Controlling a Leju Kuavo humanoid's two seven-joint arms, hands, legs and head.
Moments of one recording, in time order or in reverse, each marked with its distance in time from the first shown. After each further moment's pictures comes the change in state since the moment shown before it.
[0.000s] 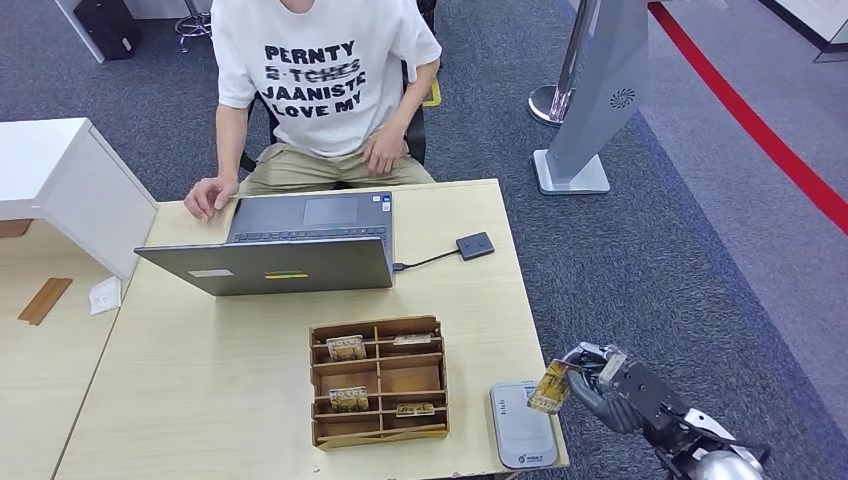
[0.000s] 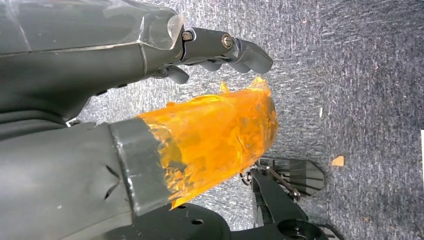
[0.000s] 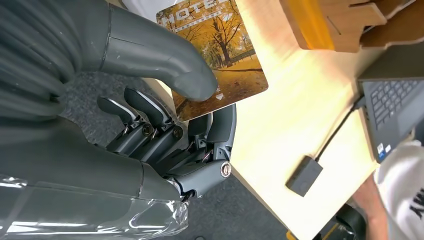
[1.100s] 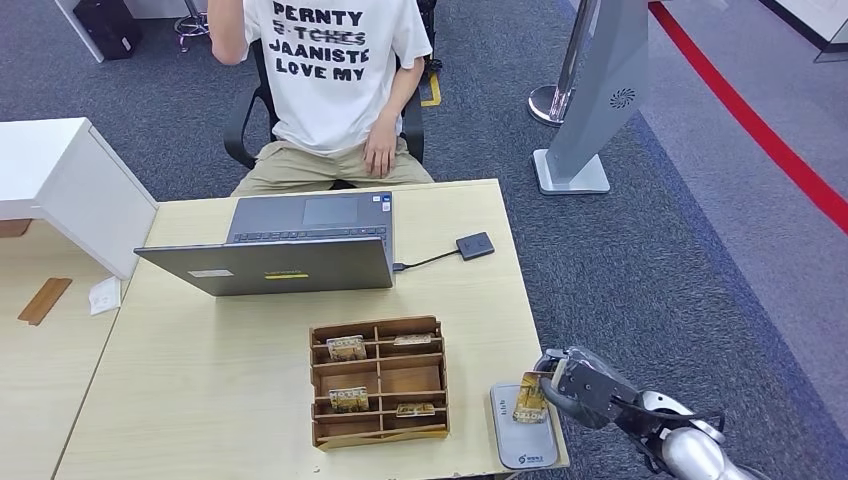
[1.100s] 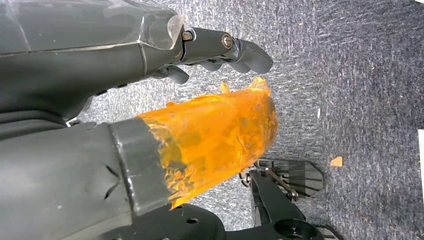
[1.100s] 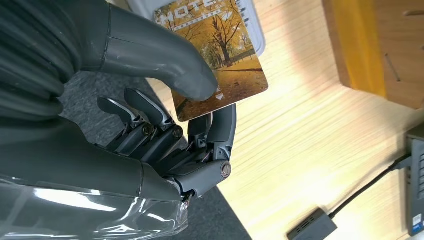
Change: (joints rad) left arm -0.014 0.000 0.000 0.000 -0.018 0.001 0.016; right arm -0.166 -0.077 0.226 0.128 0.091 0.003 0.035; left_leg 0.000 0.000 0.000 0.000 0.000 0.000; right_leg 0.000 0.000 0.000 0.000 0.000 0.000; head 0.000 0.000
